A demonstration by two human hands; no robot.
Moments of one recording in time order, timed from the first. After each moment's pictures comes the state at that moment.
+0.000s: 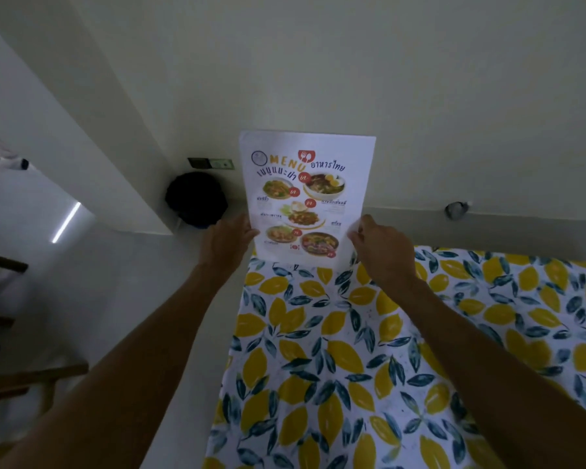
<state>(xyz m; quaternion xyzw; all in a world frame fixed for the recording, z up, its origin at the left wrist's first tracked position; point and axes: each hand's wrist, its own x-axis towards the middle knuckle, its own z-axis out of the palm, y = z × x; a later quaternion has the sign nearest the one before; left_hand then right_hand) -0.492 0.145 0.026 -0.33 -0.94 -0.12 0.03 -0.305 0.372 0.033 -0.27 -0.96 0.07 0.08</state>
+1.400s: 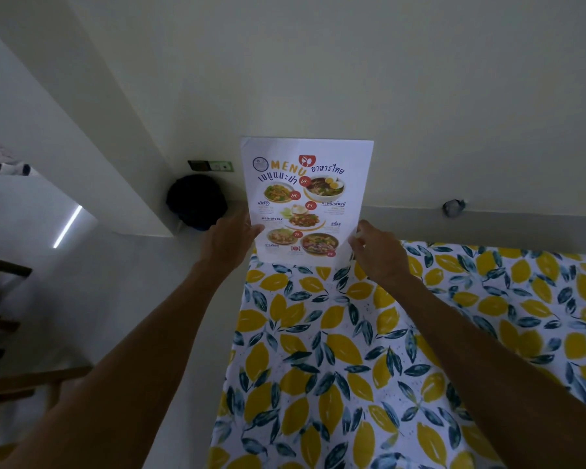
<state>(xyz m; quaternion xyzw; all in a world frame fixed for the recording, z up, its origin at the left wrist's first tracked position) -0.480 0.144 0.043 -0.29 -0.94 -0.19 -0.04 -0.297 0.376 0.013 -0.29 -0.93 0.21 0.06</state>
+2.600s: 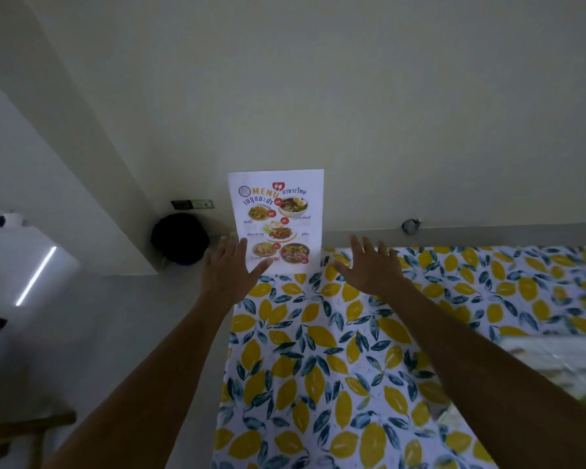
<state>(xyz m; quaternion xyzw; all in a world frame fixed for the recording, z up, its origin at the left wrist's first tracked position) -0.398 0.115 0.091 -0.35 -0.93 -0.05 -0.03 -0.211 0.347 0.100 -0.33 -0.93 0.09 -0.11</state>
